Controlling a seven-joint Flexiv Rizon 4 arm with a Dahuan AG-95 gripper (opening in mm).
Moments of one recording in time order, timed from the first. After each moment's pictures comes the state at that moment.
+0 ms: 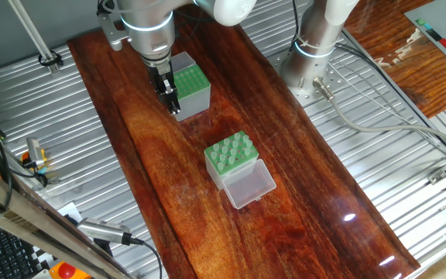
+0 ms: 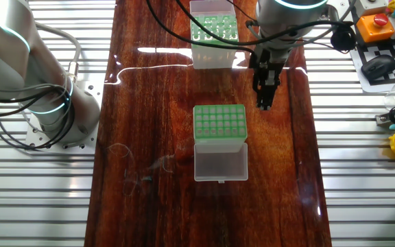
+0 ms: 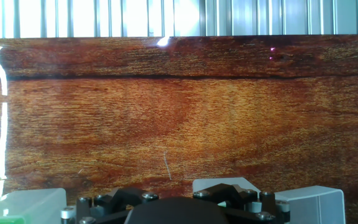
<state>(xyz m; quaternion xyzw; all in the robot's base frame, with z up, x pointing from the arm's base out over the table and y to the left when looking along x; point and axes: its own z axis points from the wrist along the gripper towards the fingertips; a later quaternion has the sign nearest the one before) 0.500 0.000 0.170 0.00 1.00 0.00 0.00</state>
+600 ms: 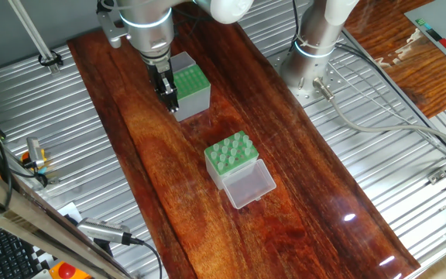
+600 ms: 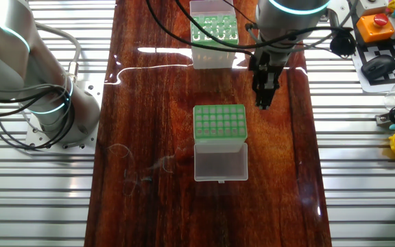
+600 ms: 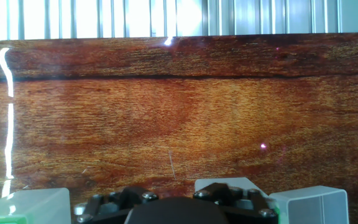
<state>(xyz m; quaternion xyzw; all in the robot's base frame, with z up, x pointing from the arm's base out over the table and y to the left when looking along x) 0.500 0.000 0.171 0.00 1.00 0.01 0.00</state>
